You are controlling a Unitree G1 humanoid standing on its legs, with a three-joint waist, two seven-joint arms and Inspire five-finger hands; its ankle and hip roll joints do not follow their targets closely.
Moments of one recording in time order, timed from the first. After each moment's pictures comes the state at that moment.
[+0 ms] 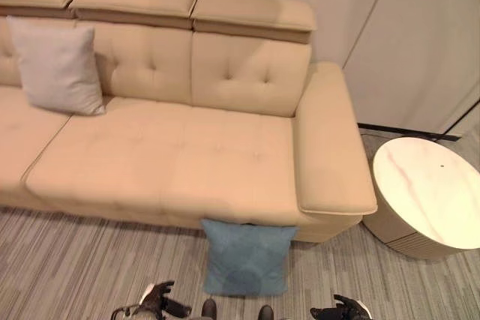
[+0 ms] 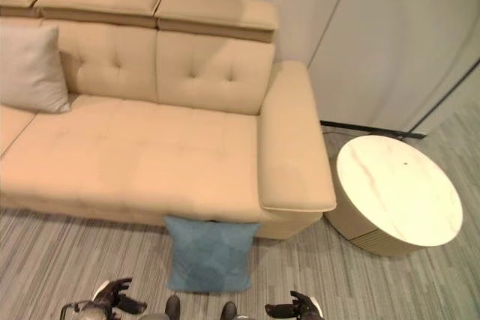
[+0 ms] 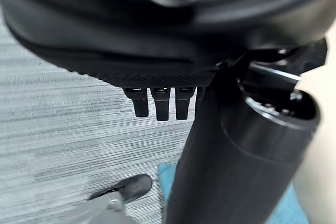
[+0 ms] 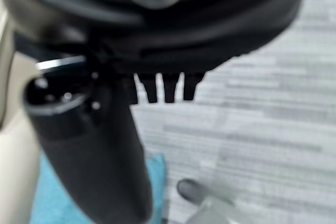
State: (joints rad) left arm -0.12 0.28 -0.23 1.21 -0.09 -0.09 0.12; right arm -0.09 -0.27 0.15 1.24 0.18 -0.07 -0.12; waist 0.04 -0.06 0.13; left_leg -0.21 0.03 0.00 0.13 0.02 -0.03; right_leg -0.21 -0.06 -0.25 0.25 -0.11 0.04
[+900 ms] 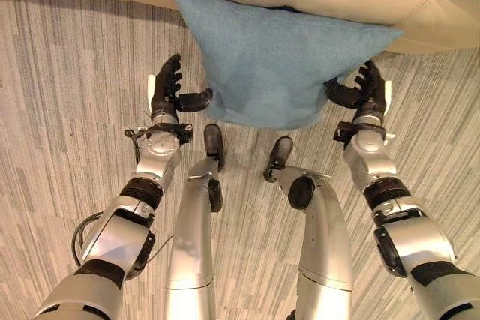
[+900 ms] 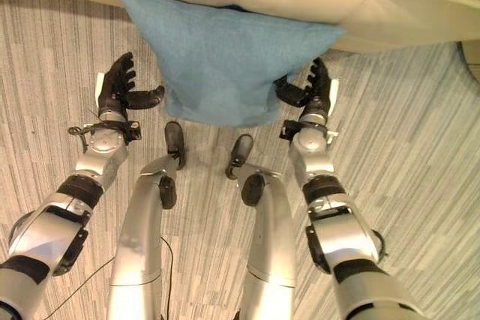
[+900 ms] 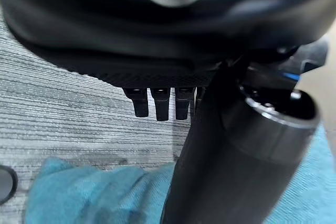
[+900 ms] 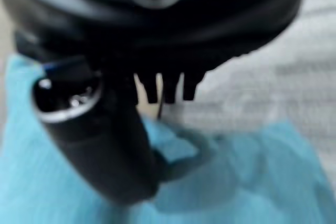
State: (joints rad) left arm -0.94 0.37 -0.36 0.89 -0.49 -0.19 0.35; right arm -0.95 -0.36 0.25 0.94 0.55 -0.19 -0.40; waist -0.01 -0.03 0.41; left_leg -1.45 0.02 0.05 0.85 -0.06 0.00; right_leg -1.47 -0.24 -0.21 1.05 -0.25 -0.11
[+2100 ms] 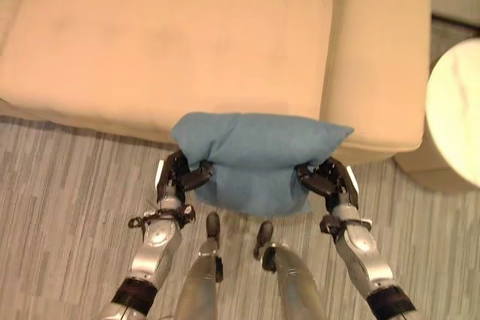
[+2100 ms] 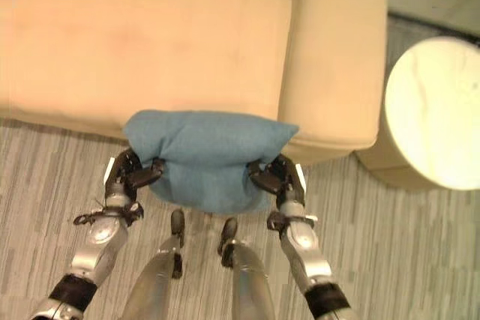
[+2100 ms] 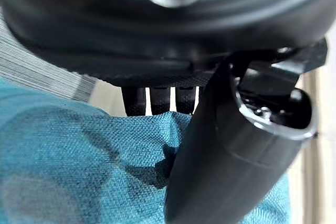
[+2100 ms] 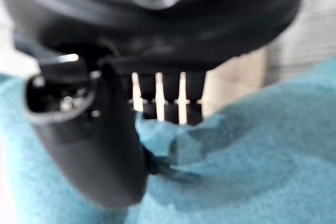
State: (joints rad) left arm -0.10 0.34 -0.23 0.30 -0.47 -0.19 0.22; right arm -0.09 -0.36 0.20 0.30 0.43 -0.22 -0.15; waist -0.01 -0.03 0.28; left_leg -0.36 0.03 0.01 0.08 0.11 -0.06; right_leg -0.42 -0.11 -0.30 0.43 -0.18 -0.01
